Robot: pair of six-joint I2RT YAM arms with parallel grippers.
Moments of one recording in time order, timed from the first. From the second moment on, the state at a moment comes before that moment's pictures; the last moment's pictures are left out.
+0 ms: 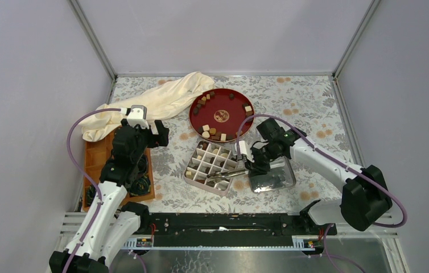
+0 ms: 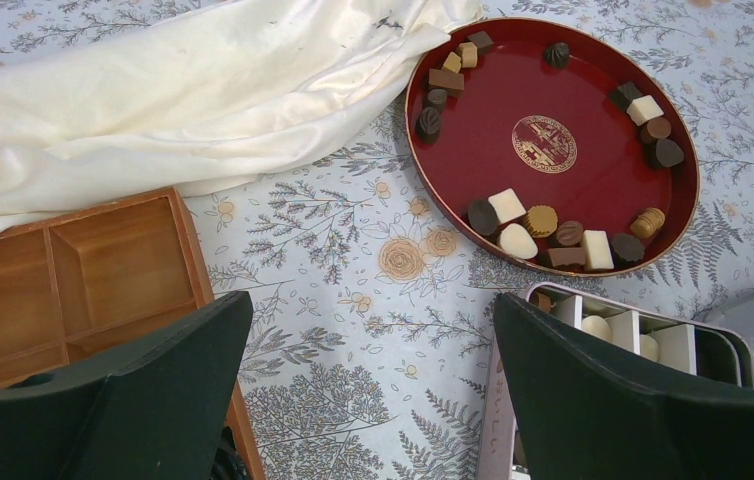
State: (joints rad) left arm -0.18 0.74 0.62 -0.17 0.01 -0.14; right arm 0.59 1.35 0.94 -0.83 -0.67 -0.97
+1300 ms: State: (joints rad) left arm -0.18 0.74 0.62 -0.17 0.02 -0.14; right arm 0.43 1.36 1.05 -0.84 -0.86 -0.81
